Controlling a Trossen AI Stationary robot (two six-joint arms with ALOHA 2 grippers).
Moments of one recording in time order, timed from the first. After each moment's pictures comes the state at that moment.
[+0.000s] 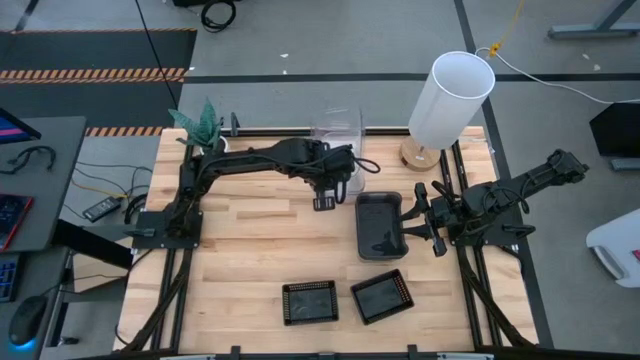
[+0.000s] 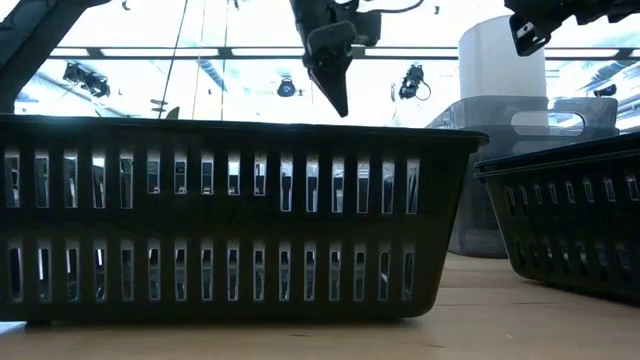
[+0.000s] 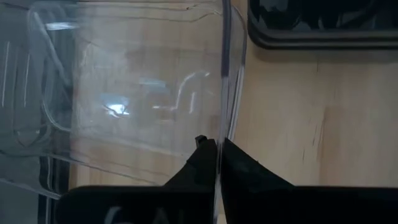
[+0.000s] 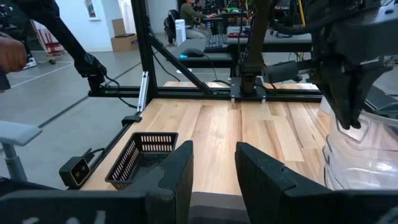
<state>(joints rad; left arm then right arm) 0.13 2.07 2.08 -1.17 -0.21 0.13 0.39 0.54 0.43 -0.02 0.22 0.08</state>
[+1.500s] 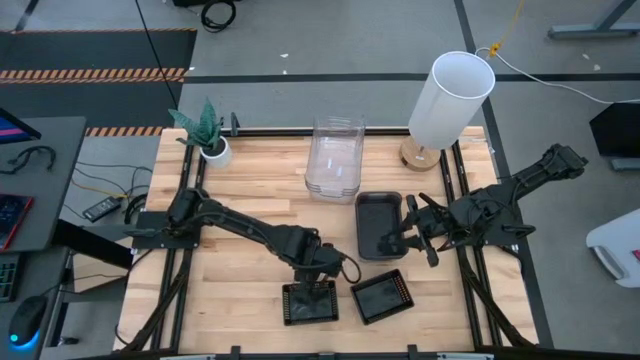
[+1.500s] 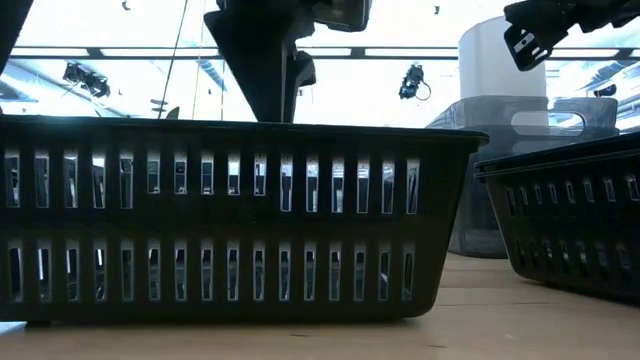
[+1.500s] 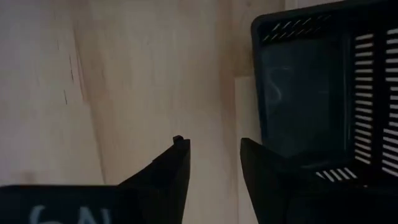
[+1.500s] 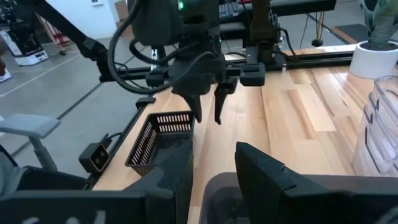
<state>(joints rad) -0.31 2.06 1.78 -1.07 -0.04 -0.23 0.44 0.70 0.43 0.03 0.23 0.21</state>
